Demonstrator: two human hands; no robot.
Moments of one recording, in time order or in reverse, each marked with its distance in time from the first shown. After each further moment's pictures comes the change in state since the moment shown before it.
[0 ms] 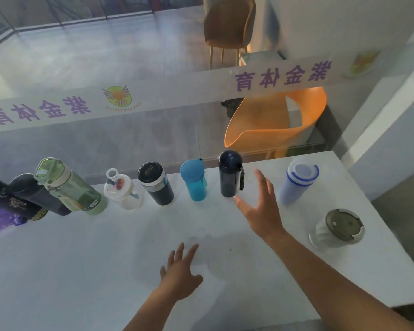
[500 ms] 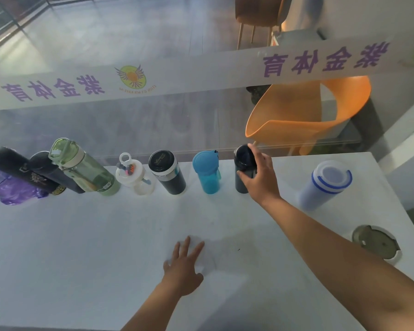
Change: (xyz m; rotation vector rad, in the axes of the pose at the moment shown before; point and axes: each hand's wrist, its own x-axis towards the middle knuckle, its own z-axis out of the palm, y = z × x) left_hand 0.014 -0.008 0.016 0.115 -0.002 -0.054; right_hand 0.092 0.014 0.049 -0.046 -0.086 -0.165
